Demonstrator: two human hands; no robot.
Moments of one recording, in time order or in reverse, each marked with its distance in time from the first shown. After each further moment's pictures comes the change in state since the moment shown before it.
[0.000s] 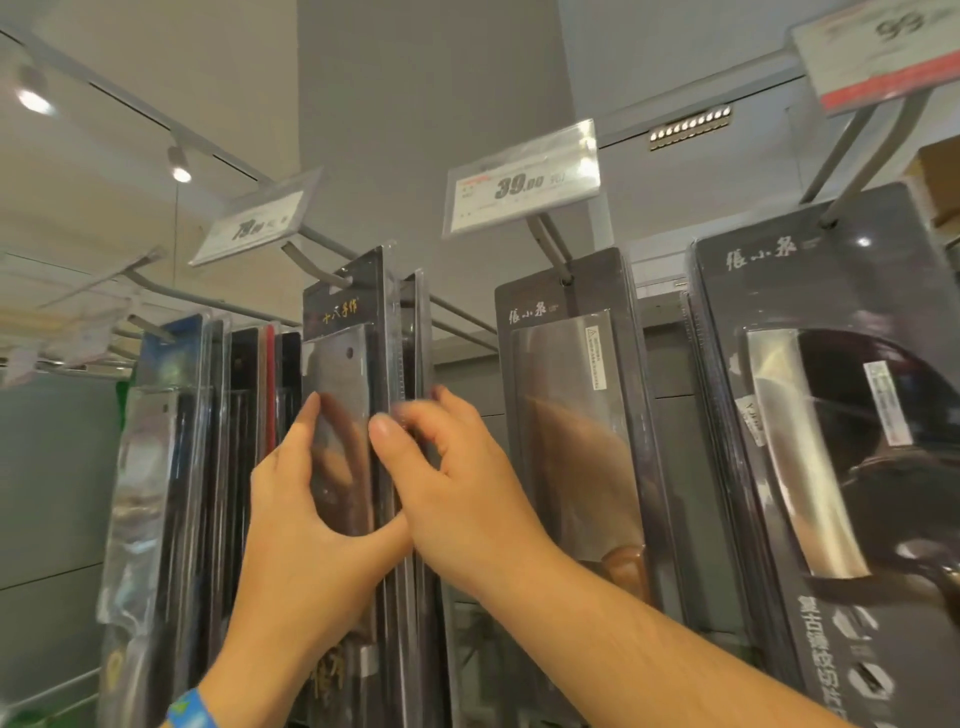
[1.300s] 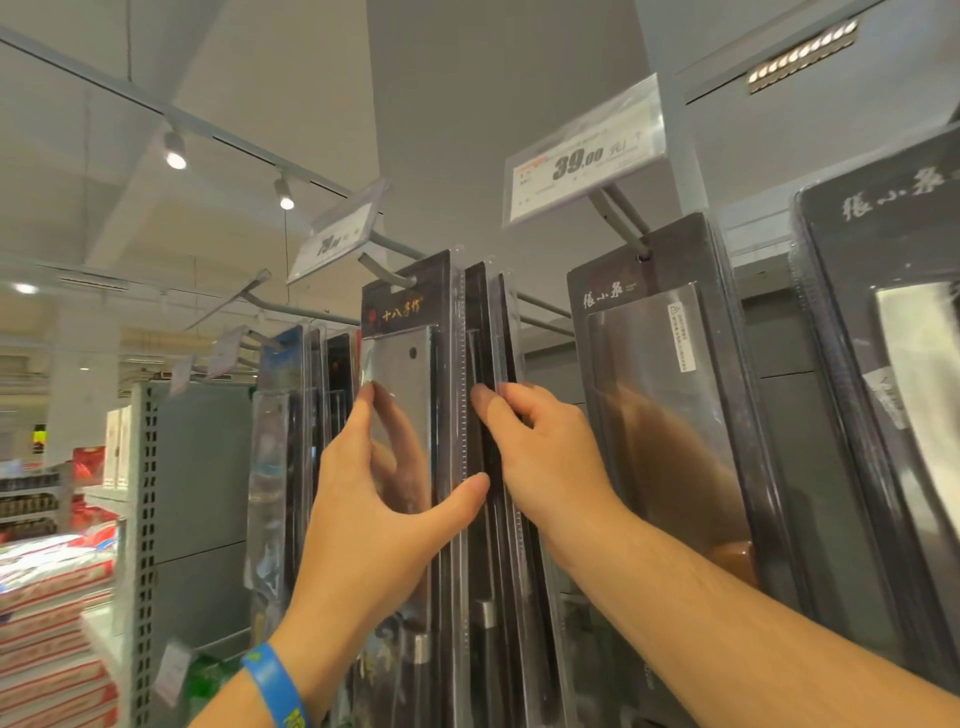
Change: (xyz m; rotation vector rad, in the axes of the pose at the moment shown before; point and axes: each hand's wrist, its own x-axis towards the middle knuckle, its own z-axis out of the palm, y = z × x) left_hand 0.004 0.009 -0.026 0.194 -0.014 0.028; right_hand 0.032 0.023 0.003 0.185 0.139 0.075
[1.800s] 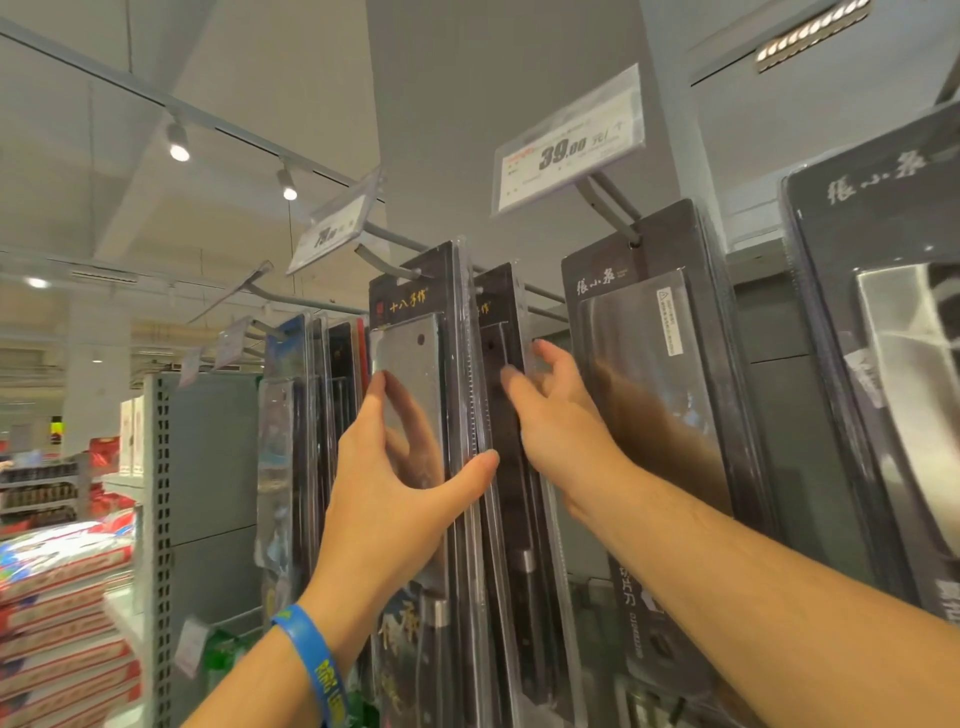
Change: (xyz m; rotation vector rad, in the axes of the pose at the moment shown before) left_hand -0.002 0.004 0.010 -0.032 -0.017 -0.036; right_hand 0.014 0.004 -0.017 0.093 -0.053 0.156
